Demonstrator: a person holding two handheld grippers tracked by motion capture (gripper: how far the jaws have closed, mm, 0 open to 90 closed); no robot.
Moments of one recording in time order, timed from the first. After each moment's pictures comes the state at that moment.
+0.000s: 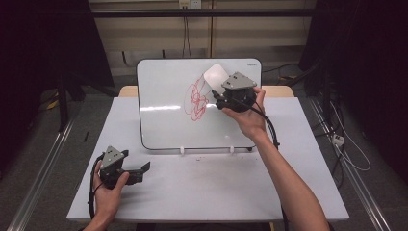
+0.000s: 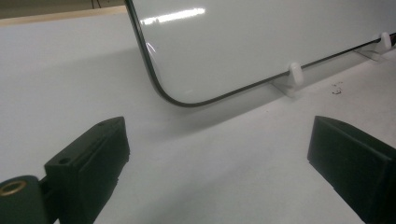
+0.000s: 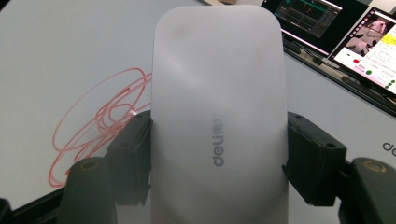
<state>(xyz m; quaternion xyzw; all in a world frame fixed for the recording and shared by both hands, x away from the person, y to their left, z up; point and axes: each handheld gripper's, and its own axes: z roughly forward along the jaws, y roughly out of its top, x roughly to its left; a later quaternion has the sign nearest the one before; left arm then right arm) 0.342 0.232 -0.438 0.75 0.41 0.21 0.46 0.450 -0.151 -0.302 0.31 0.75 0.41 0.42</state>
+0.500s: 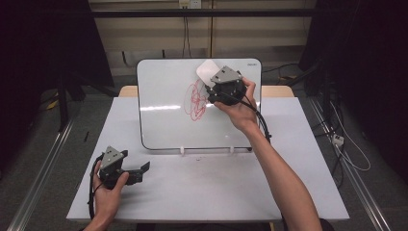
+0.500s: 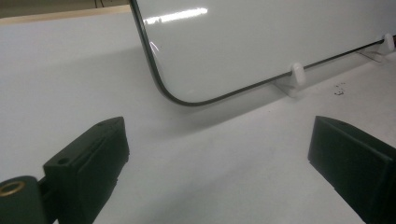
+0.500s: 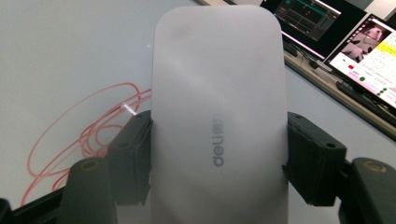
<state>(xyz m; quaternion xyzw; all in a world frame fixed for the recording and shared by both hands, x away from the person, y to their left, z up) 0.340 0.232 -0.437 0.75 0.42 0.22 0.46 0.472 -0.129 -0.298 0.30 0.76 0.38 0.44</state>
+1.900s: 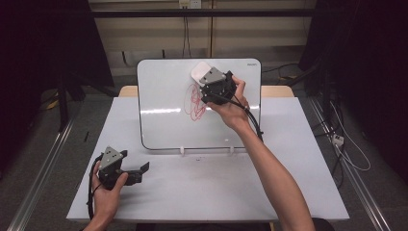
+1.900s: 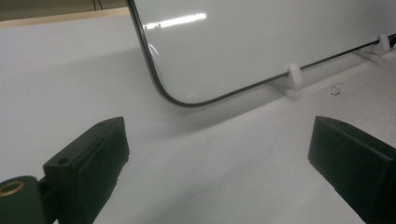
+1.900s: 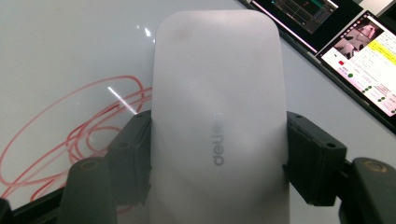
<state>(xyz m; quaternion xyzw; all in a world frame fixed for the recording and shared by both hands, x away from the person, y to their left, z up) 0.339 0.233 -0.436 0.75 0.41 0.22 0.46 0.485 -0.104 -0.309 0.30 0.77 0.33 0.45</state>
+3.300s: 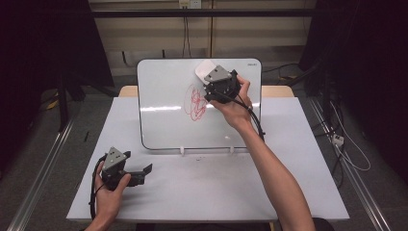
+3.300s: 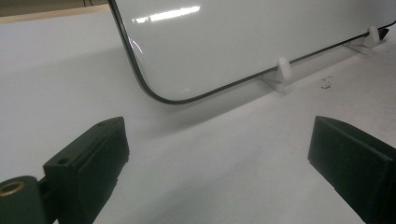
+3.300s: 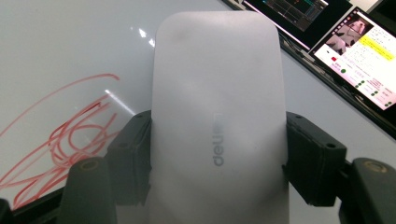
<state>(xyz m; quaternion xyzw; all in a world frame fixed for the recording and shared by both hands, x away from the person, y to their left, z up) 0.338 0.227 -0.438 0.76 0.41 0.21 0.46 0.486 -0.116 -0.305 0.31 0.76 0.34 0.46</state>
